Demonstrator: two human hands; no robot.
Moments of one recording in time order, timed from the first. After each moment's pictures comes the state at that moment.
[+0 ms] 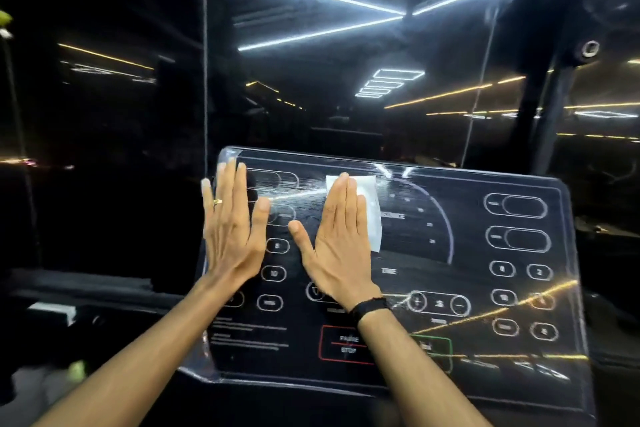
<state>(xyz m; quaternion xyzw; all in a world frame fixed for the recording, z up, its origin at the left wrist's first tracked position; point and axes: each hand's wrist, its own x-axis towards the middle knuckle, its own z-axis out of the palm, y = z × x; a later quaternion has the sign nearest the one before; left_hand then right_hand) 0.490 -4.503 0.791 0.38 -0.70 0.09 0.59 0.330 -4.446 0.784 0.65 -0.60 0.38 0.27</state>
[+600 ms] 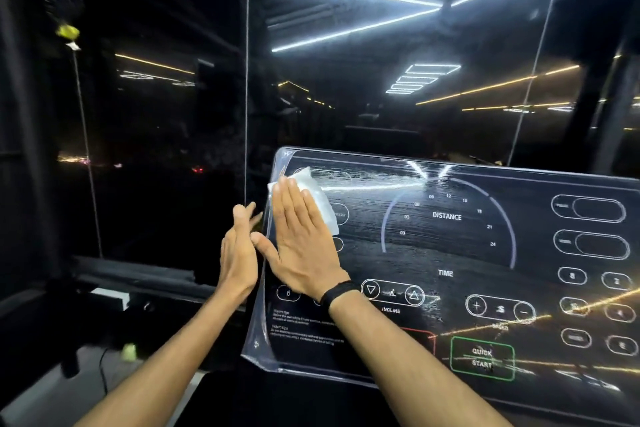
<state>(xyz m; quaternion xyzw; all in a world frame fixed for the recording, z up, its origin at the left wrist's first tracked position) 0.555 -4.500 0.764 0.36 -0.57 -0.35 0.65 0.437 -4.492 0.779 0.77 -0.49 0.28 0.28</state>
